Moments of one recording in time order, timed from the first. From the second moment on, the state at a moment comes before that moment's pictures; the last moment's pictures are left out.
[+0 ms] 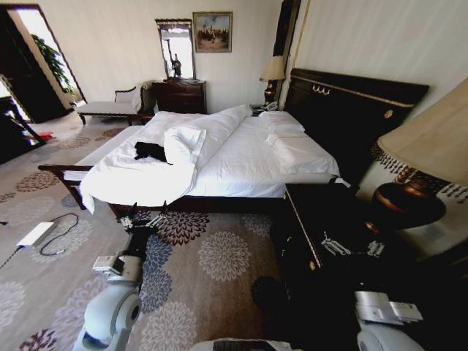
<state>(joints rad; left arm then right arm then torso) 1.56 -1.31 -0.62 -2.37 -0.34 0.11 -0.14 -1.86 1.37 0.87 2.30 0.26 0.26 0.03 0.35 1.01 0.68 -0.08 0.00</state>
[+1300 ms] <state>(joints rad) 1.59 -1.32 -0.61 -2.27 -0.38 0.05 -0.16 -1.84 1.38 0.83 2.21 0.21 0.28 0.00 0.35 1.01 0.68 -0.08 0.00</state>
